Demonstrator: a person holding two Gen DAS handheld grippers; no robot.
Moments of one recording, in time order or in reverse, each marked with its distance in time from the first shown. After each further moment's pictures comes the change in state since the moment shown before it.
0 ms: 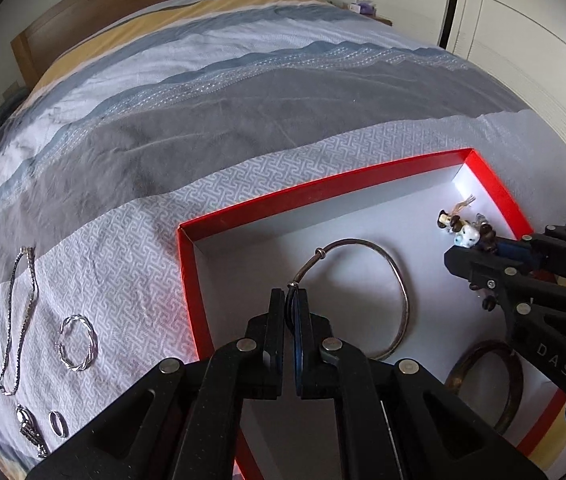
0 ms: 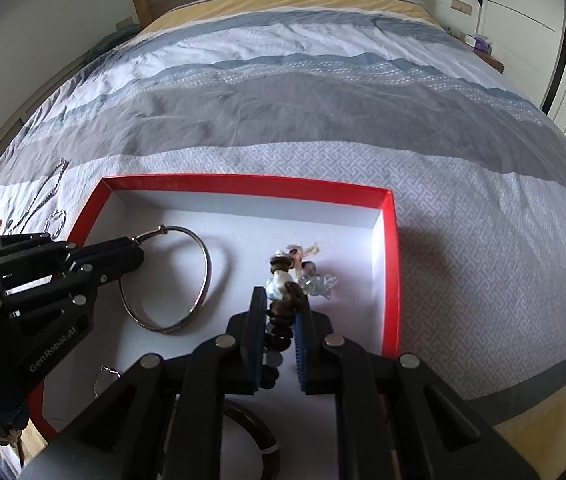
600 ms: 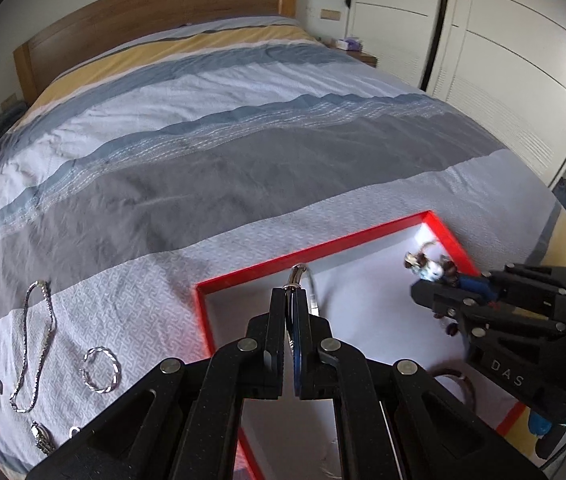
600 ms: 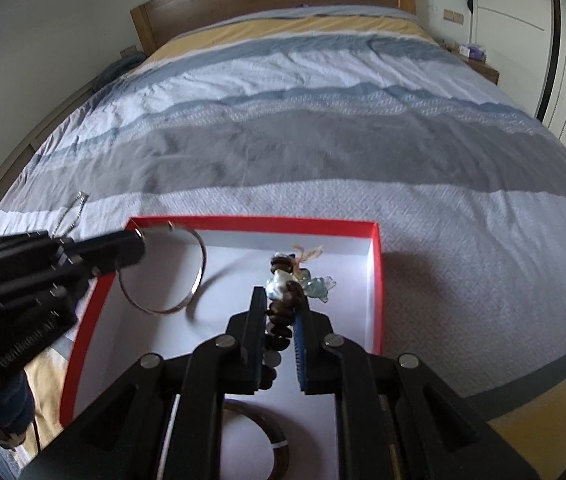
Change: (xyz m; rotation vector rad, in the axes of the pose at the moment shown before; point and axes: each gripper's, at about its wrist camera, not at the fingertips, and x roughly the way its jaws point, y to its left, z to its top) left arm -0.042 0.006 0.021 -0.020 -0.125 -0.065; right arm -0.023 -0.004 0.006 0.047 -0.072 0.048
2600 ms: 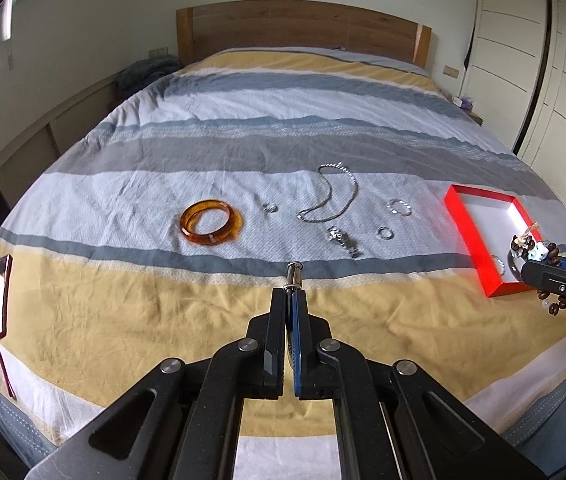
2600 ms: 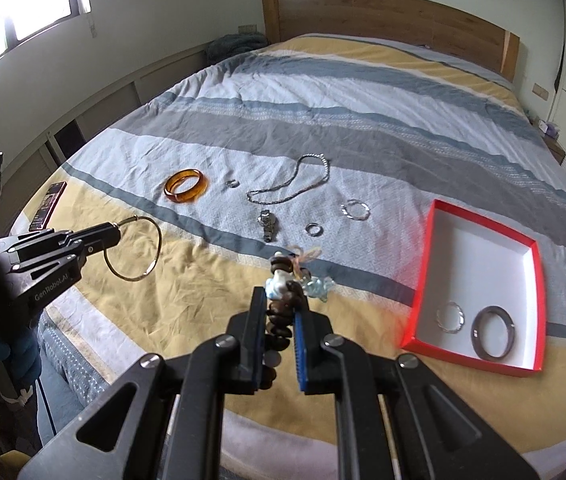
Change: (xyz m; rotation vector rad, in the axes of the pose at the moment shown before) left arm -0.264 0.194 -0.226 -0.291 -0.114 0.264; right arm -0.136 0.286 -0.089 -0.280 -0.043 0.120
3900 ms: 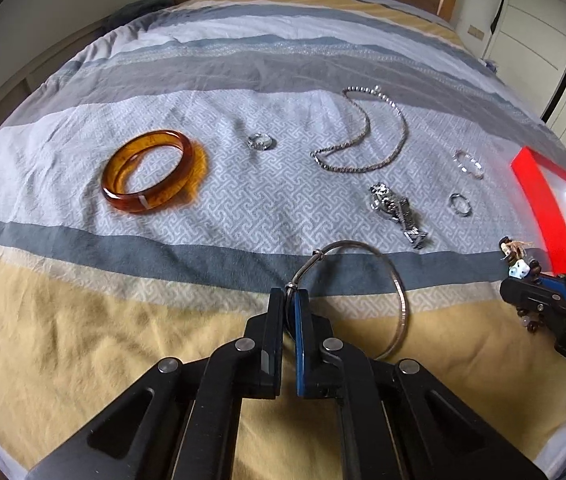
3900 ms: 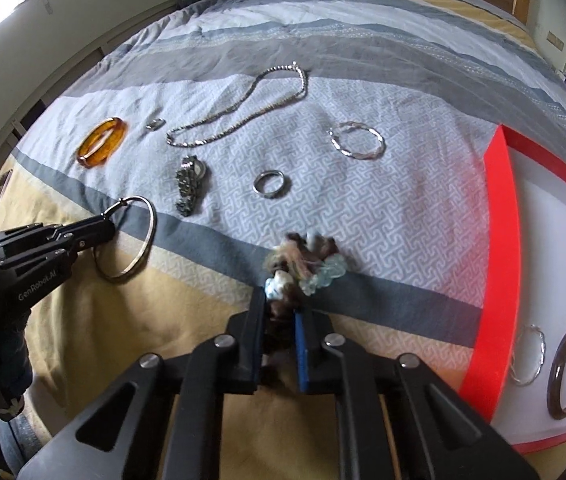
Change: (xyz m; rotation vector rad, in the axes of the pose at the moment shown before) left arm 0.158 0.013 0.006 -0.050 0.206 -0.007; right arm 0.162 -0.047 0.002 0.063 0.193 0.048
